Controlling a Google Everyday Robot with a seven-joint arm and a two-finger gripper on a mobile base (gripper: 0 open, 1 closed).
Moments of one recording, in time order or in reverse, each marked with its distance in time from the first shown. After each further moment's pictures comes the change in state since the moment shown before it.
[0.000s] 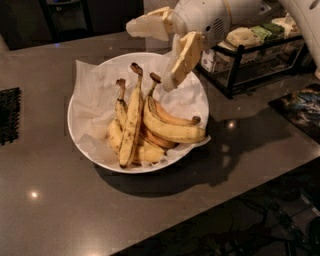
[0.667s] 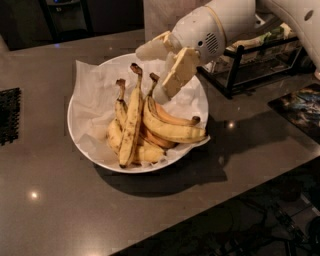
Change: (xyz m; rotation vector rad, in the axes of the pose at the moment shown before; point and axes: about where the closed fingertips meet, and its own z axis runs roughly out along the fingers) arm 0.036 0.000 0.015 0.037 0.104 0.214
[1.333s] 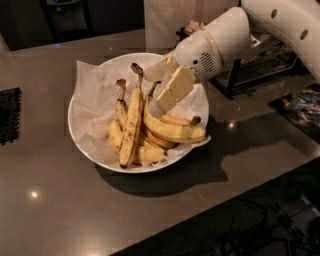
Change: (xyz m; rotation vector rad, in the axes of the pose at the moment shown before) arm 0.038 -0.005 0.012 0.051 0.040 0.172
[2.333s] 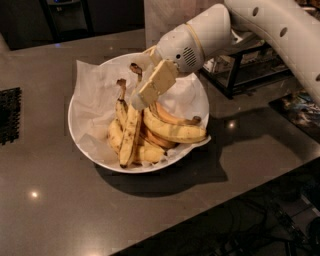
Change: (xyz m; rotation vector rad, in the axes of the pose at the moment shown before) arm -0.029 -0.013 0.022 -0.021 -0.061 -0.074
